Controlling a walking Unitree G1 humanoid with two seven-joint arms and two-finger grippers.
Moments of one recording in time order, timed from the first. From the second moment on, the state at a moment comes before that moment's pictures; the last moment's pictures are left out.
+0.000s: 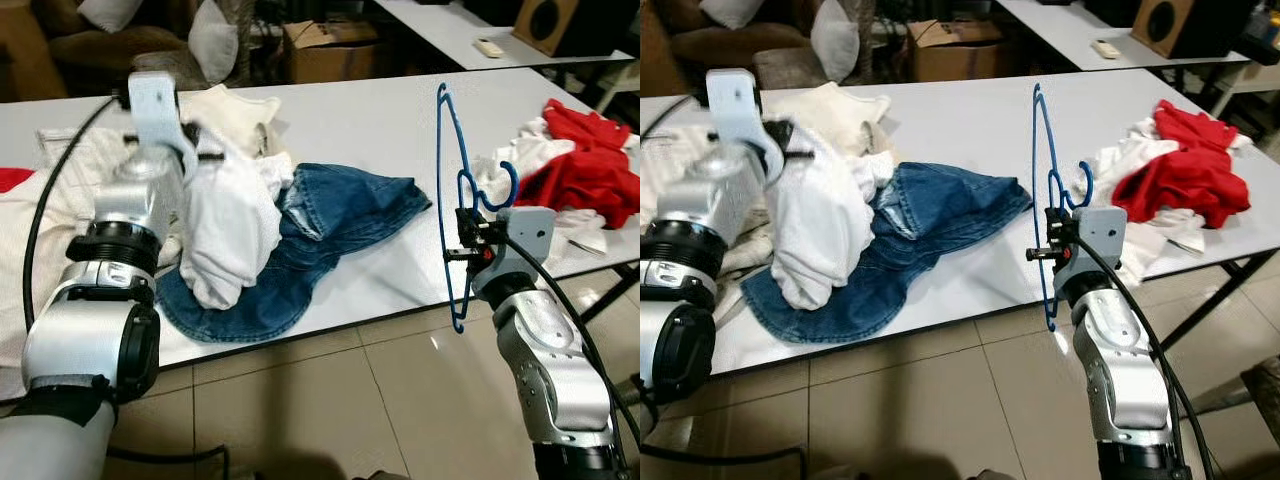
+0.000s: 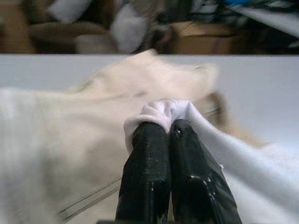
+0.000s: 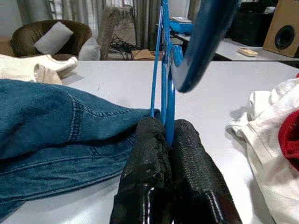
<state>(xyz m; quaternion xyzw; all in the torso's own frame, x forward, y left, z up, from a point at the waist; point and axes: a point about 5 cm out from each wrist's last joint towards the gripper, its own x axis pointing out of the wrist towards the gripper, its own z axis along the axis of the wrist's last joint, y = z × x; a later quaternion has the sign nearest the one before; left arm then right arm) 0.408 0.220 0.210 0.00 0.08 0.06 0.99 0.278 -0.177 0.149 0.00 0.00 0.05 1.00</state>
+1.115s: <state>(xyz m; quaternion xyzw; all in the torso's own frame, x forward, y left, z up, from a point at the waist) 0.409 0.147 0.401 -0.15 -0.16 -0.27 0.94 0.289 -0.168 0.158 0.00 -0.02 0.06 1.00</state>
